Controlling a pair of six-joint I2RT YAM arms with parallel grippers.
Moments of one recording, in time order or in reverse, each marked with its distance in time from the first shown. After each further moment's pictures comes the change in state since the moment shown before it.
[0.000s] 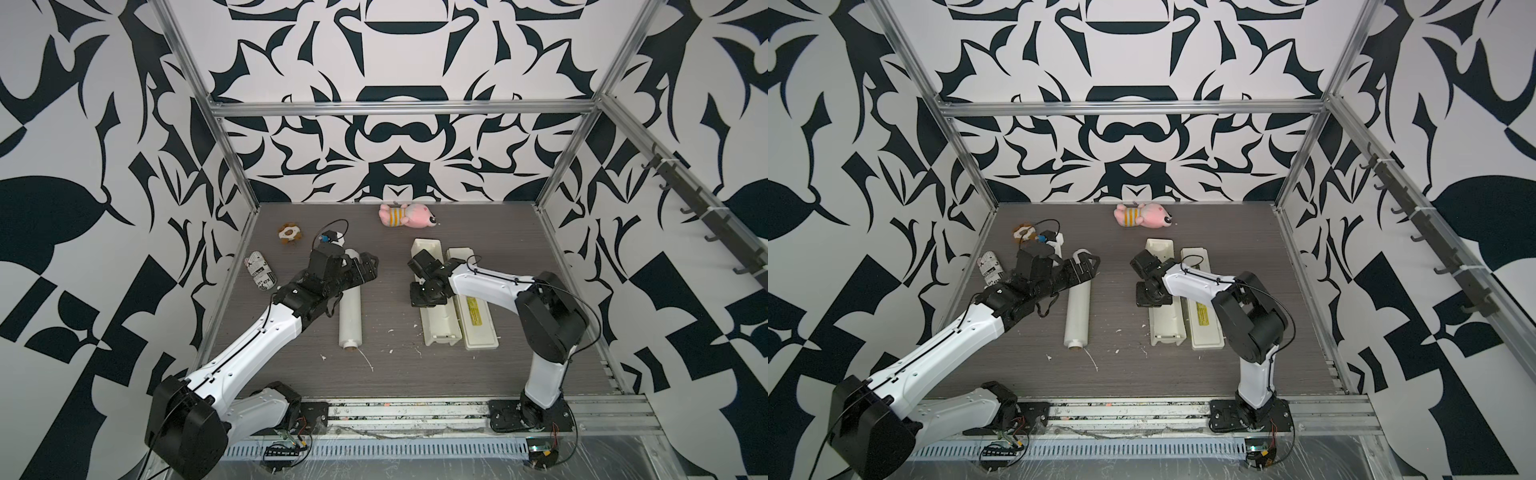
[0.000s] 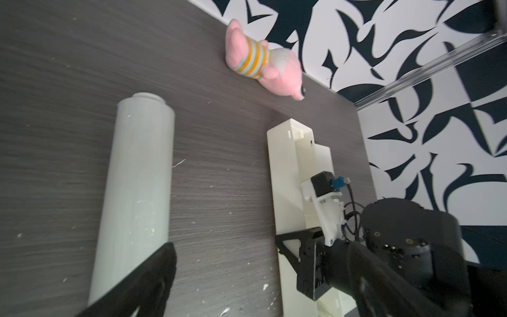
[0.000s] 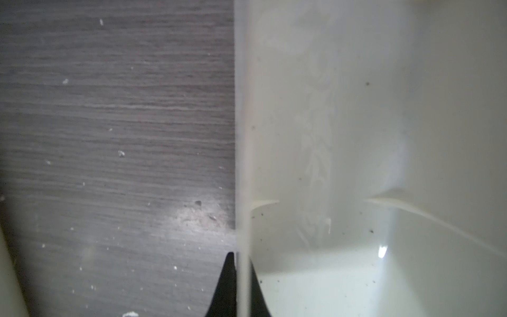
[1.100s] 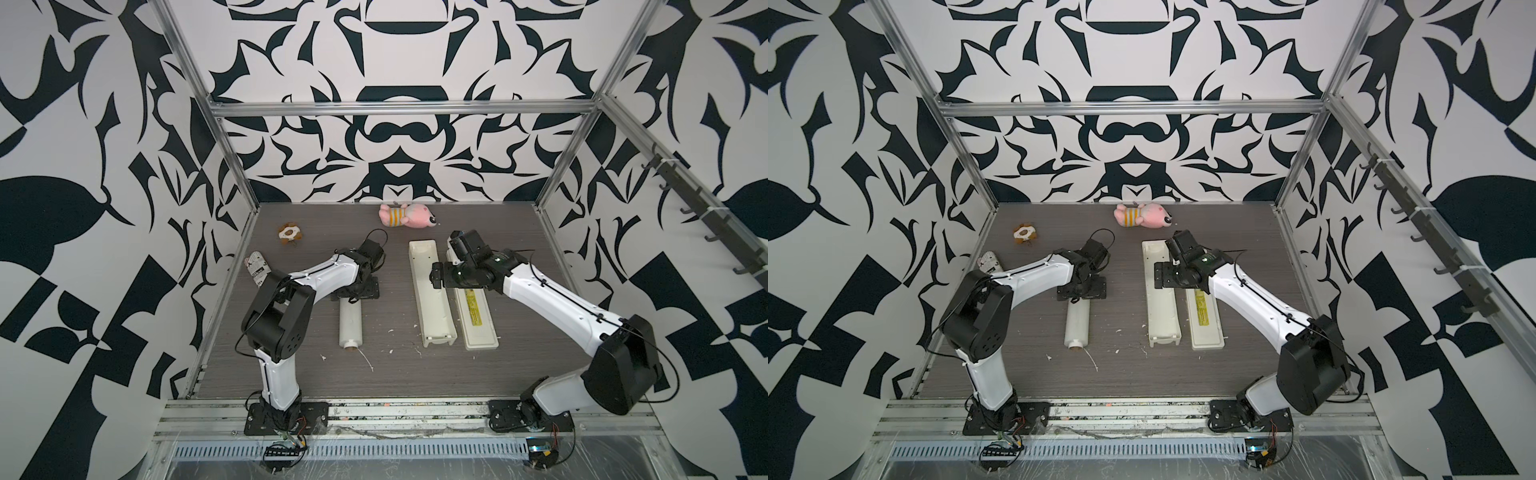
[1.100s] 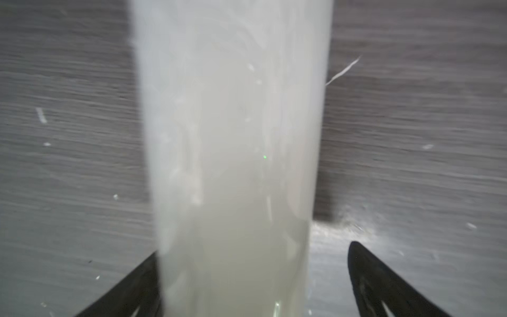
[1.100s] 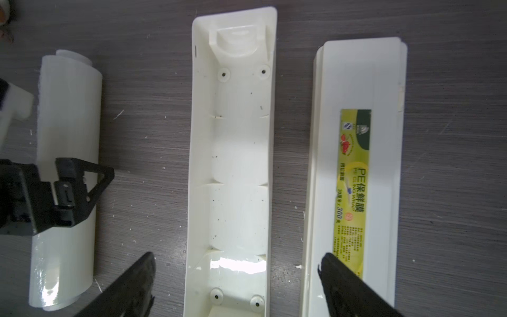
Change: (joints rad) left arm -0.014 0.751 0.399 -0.506 -0.235 0.146; right arm -0.163 -0.448 -0.076 -0.107 0.003 -0.172
